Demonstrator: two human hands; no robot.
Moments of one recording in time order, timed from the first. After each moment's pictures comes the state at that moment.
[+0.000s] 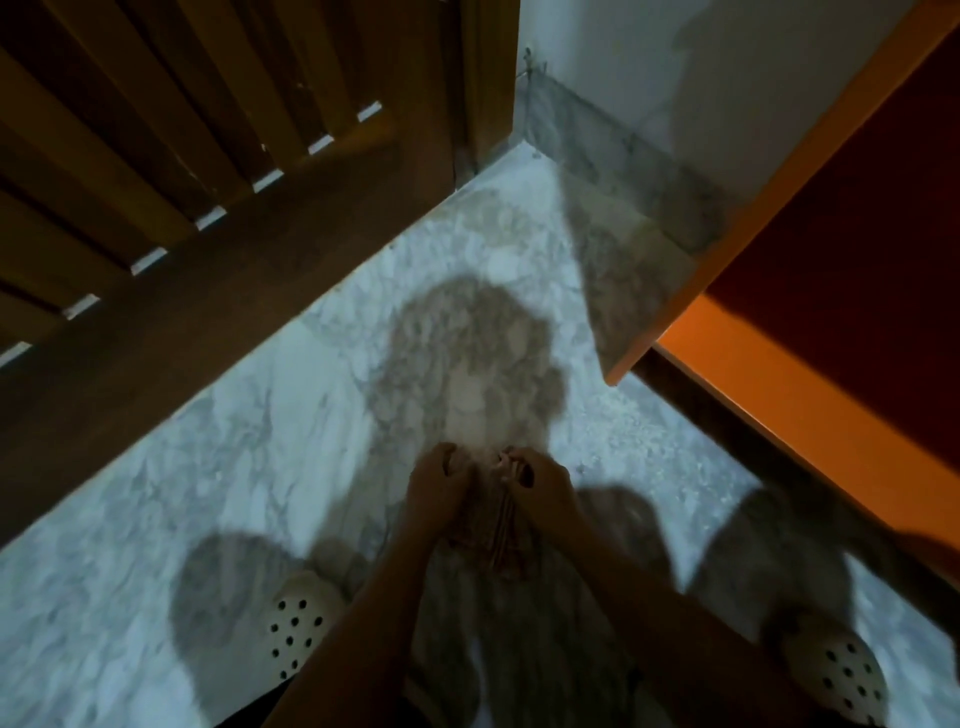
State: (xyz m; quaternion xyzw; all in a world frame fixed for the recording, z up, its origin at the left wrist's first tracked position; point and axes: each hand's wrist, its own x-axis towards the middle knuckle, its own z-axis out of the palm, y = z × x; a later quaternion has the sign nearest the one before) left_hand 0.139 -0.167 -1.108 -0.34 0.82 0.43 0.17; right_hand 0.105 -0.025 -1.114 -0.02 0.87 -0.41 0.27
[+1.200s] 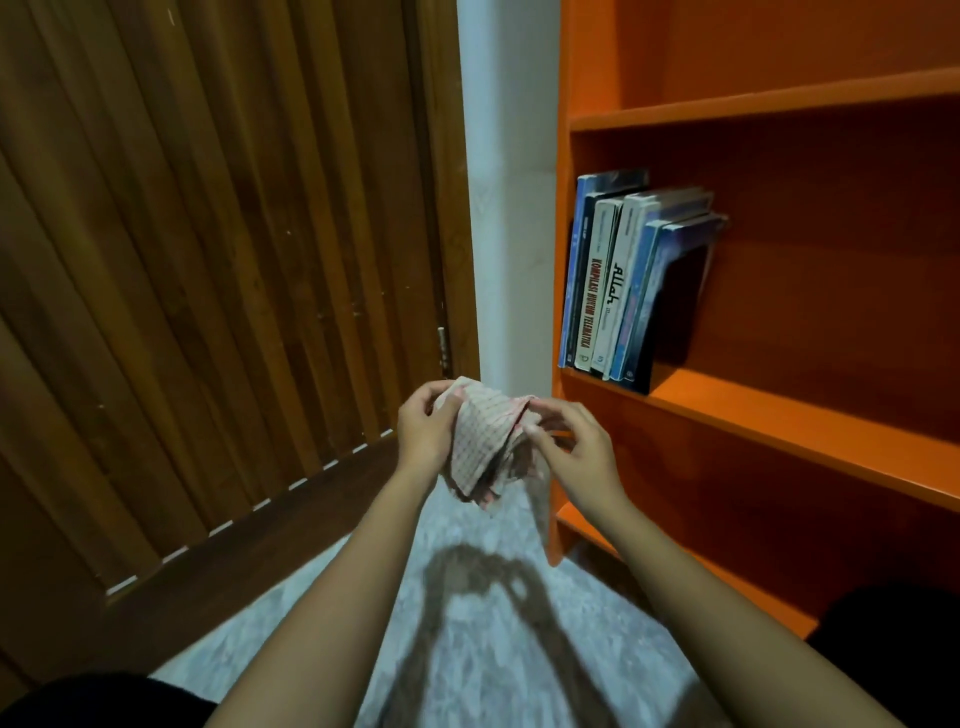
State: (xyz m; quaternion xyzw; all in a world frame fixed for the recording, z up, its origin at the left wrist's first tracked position) left_hand 0.187 -0.100 -0.715 -0.12 0.74 0.60 -0.28; right_hand 0.167 0.071 -0.744 -0.25 0.75 -0.59 -0.17
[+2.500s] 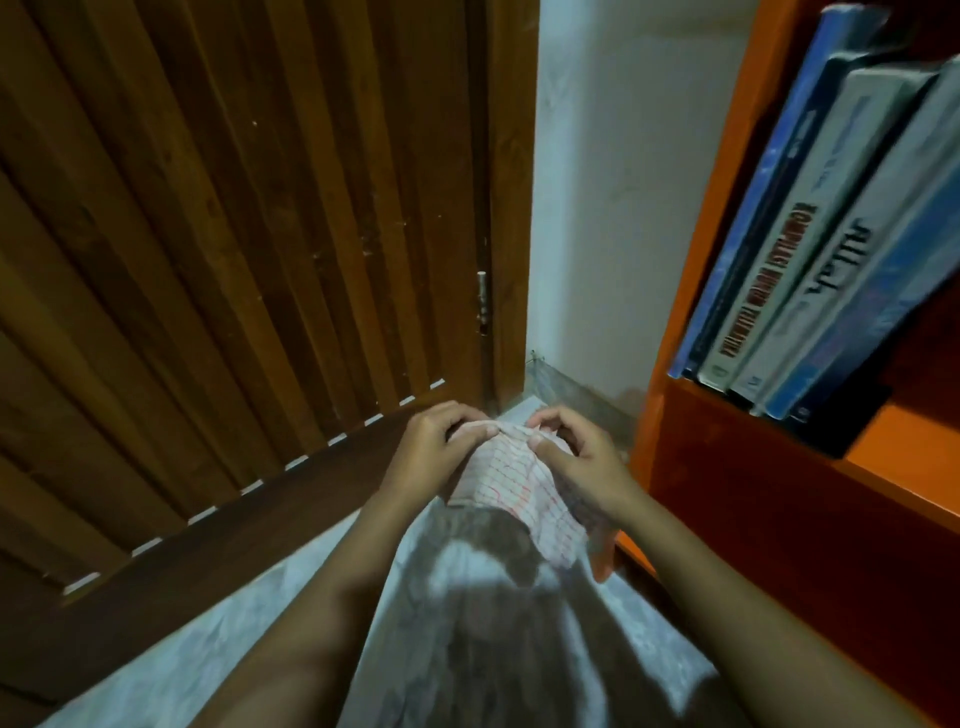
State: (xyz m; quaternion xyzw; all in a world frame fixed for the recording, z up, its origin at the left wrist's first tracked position) left_hand 0.077 -0.200 -0.799 -0.03 0.89 0.42 -0.17; right_hand 0.016 -0.013 -0.809 -0.29 0.77 -0.57 0.08
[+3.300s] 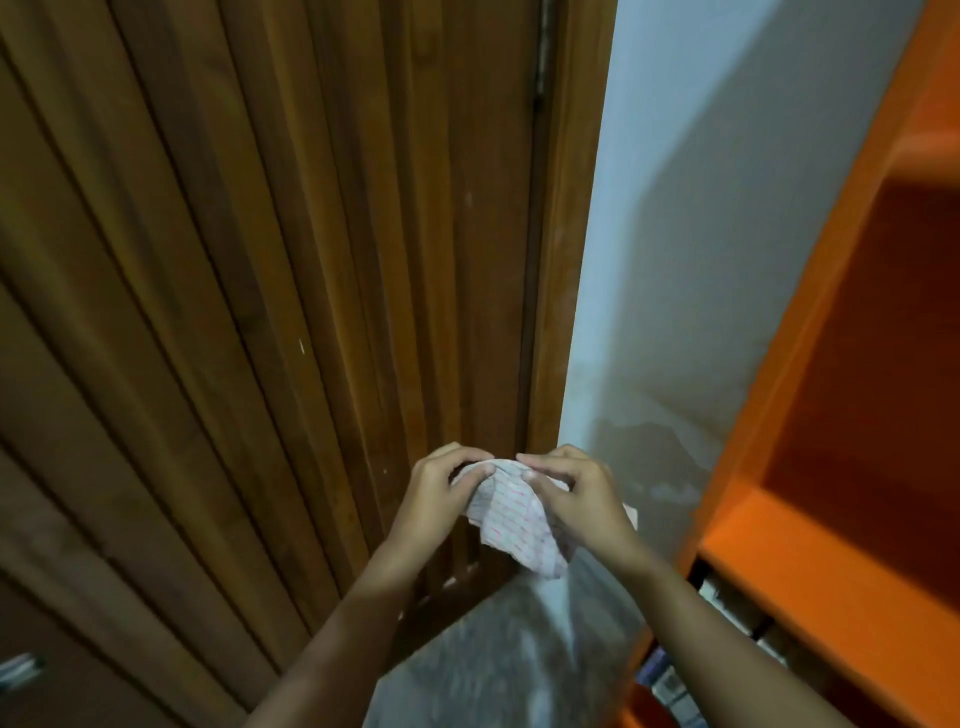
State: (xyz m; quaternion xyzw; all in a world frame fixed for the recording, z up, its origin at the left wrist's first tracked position) left_hand 0.056 -0.246 -0.364 -0.04 0.86 0.43 -0.27; right_hand -0.027 -0.077 -0.370 -0.32 0.80 -0.50 -0.02
